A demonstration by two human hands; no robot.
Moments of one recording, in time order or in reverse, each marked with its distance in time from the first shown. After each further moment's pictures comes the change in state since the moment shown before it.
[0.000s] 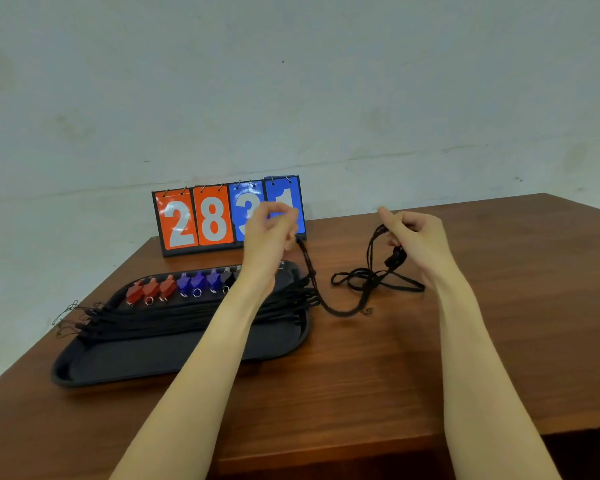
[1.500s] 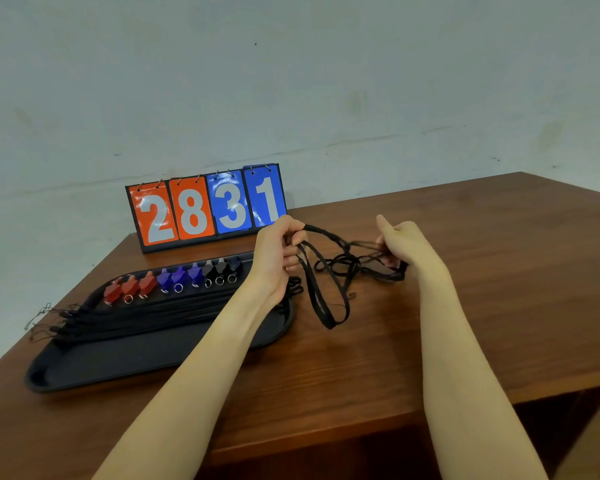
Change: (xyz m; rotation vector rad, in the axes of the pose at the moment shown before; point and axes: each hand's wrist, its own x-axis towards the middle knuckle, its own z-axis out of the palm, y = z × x) left_hand -0.022 -0.016 0.025 -0.187 -0.209 -0.309; right_hand 0.001 0.020 -0.009 -0.336 -0.070 0.419
